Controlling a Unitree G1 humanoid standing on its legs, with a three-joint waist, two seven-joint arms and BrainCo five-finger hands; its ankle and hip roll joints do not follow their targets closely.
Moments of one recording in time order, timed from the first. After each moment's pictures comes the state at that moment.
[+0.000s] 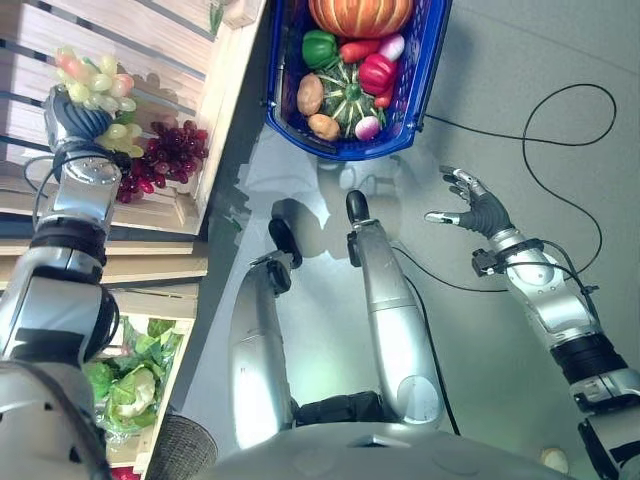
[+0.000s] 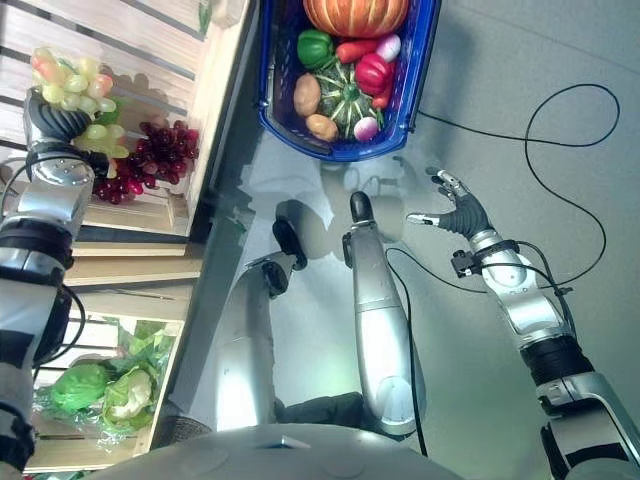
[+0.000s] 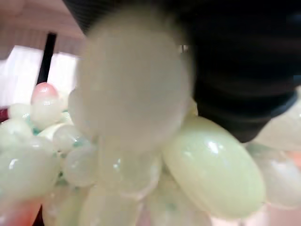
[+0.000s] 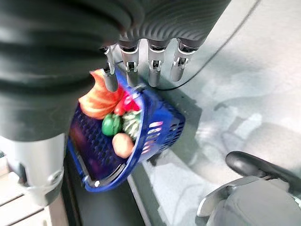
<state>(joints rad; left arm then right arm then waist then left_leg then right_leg) -0.84 0.80 -0.29 0.90 -0.29 -0.03 0.42 -0.22 -0.72 0.23 0.21 0.21 -0.15 0.05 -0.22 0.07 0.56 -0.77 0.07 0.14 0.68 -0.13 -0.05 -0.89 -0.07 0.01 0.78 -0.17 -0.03</state>
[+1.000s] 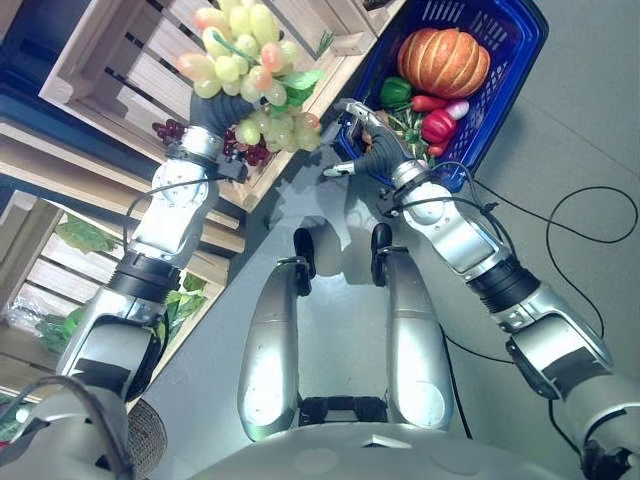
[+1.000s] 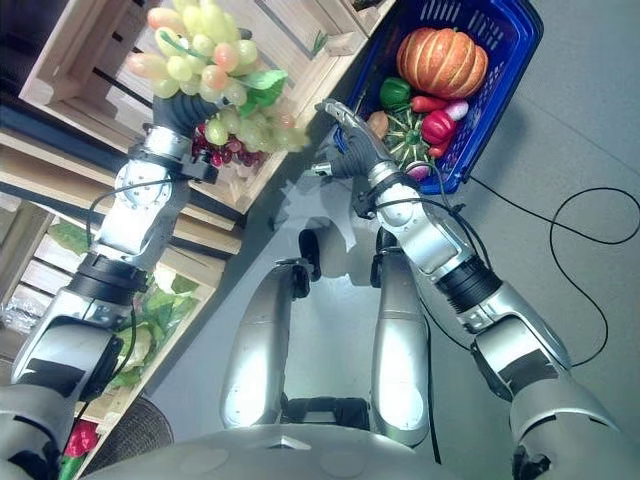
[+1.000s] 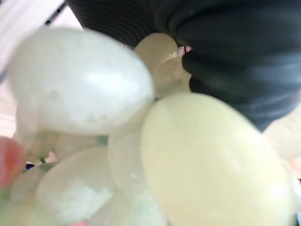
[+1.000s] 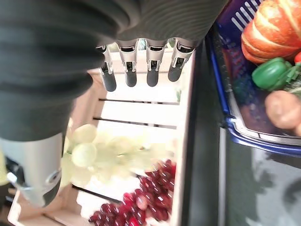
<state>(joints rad) -0.68 0.58 -0.32 0.20 -0.45 -0.33 0.05 -0.72 -0.47 0.57 0.12 -0.07 0.18 -0.19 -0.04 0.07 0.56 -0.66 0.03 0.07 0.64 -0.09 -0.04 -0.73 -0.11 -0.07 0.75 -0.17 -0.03</state>
